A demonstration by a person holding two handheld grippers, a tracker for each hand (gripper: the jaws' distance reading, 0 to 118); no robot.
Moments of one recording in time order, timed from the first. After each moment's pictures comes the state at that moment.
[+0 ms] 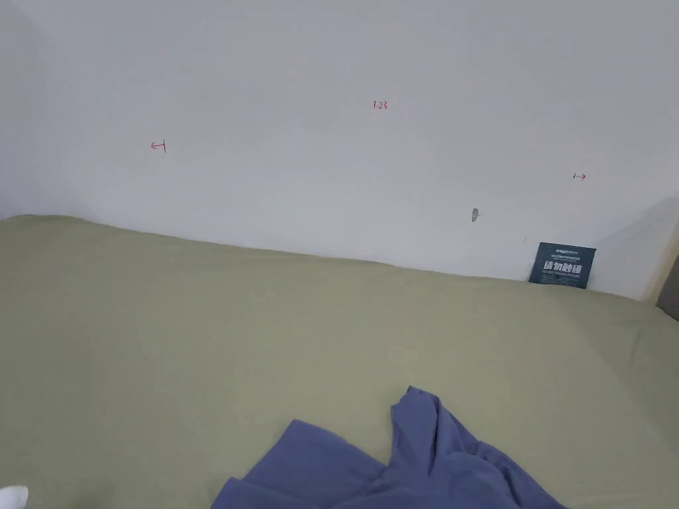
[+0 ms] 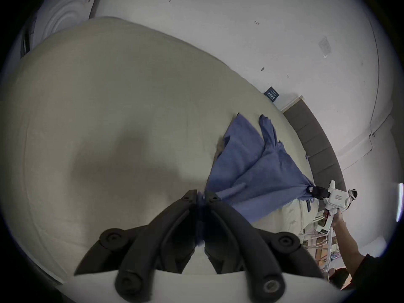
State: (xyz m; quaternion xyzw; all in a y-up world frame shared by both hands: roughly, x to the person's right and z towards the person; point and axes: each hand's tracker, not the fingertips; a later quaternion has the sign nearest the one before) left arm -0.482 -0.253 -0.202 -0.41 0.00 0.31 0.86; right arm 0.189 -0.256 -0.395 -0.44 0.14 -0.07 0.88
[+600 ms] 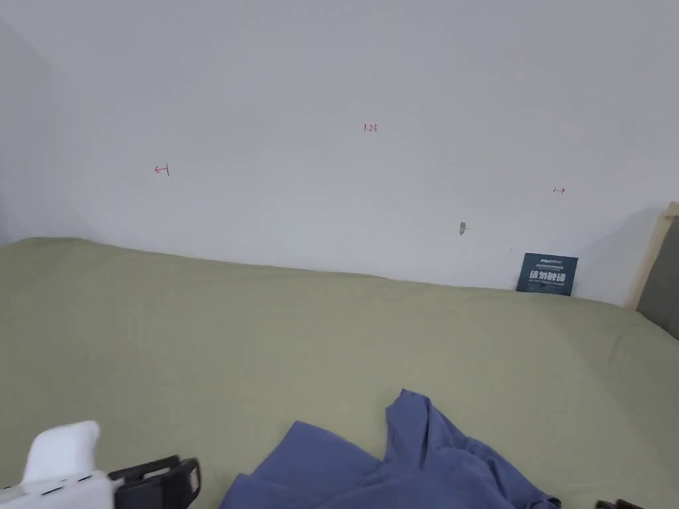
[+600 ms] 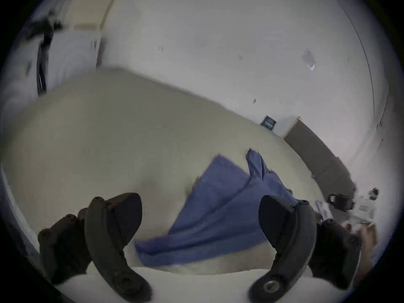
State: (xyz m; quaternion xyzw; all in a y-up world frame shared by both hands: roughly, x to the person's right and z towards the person) left arm -0.386 -0.145 -0.191 -0.25 0.10 0.19 0.94; right arm 0.106 -0.147 -0.316 -0.29 0.09 0.01 0.95
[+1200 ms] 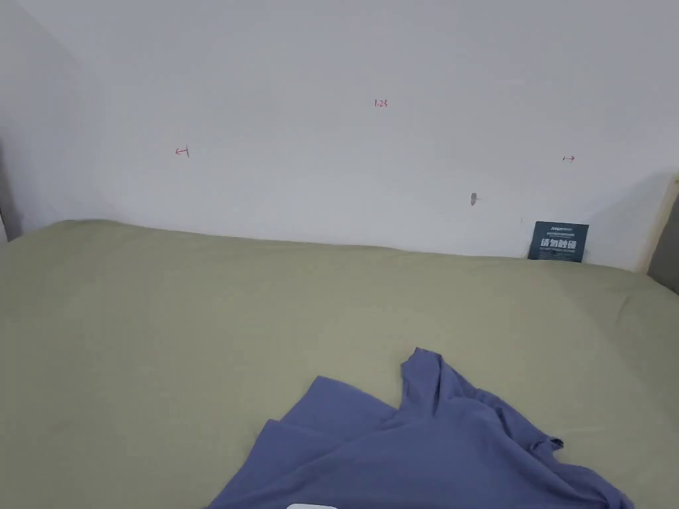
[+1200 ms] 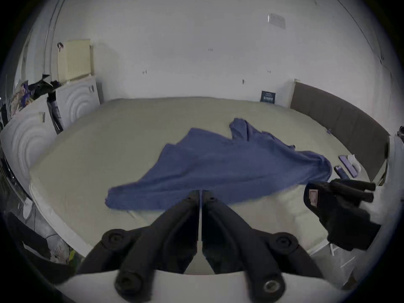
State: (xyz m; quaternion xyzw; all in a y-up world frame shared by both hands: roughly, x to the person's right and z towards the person) left arm -0.191 -0.214 -0.131 -0.29 0.14 0.06 0.94; right arm -0.027 -0.226 -0.173 -0.28 0.16 0.04 0.95
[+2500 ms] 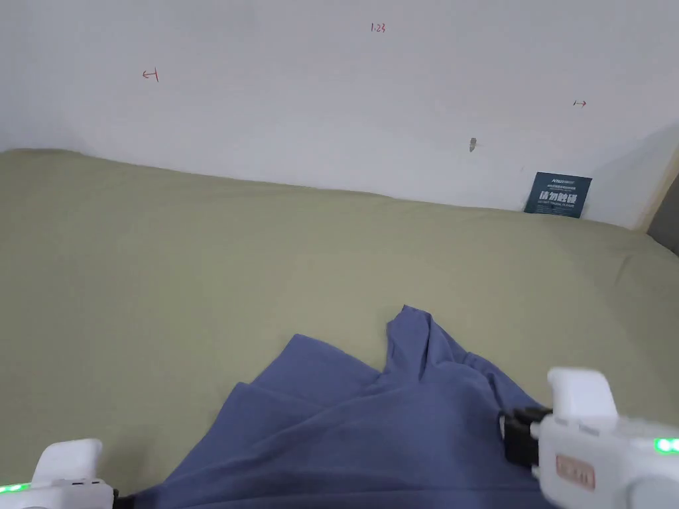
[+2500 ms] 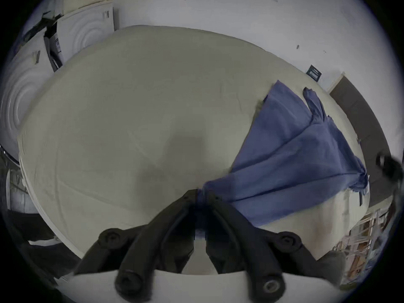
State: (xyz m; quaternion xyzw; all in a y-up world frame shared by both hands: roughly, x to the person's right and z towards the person) left arm -0.408 -0.275 -0.190 -0.46 0.16 0.17 0.85; right arm 0.026 -0.167 -0.365 -0.34 0.22 0.06 0.91
